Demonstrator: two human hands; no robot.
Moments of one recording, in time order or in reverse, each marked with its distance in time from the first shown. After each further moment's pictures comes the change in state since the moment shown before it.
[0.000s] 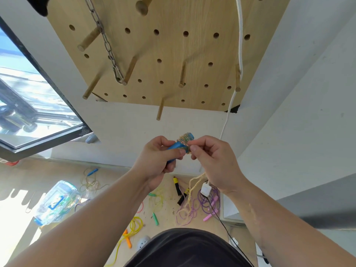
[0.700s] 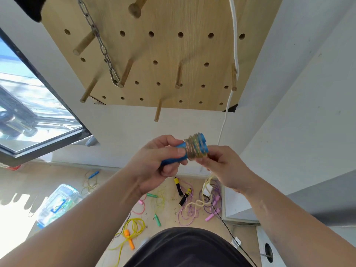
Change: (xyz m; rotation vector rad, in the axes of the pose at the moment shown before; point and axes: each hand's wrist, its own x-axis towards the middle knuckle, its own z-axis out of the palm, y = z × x) left_hand -0.023 0.025 0.008 -0.065 -0.302 -0.067; right_hand 0.008 0.029 -0.038 -0.146 -0.297 0.011
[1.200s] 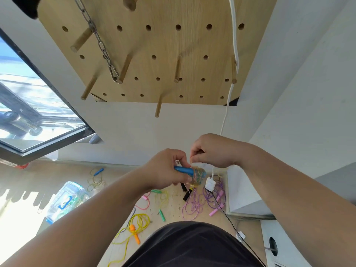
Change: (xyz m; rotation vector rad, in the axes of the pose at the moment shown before) left_hand 0.011 -0.028 -0.009 1.089 -0.005 -0.042; right_hand 0.042 -0.031 -0.010 -0.700 -0.445 0.135
